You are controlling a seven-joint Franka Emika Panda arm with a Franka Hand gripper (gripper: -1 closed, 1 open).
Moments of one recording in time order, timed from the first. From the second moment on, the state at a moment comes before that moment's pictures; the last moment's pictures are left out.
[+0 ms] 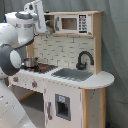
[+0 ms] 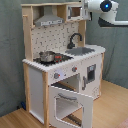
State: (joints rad) arm -0.43 -0.46 0.79 -1.77 -1.15 2.44 0.43
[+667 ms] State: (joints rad) arm -0.37 -0.63 0.81 -1.85 -1.15 2.35 0.43
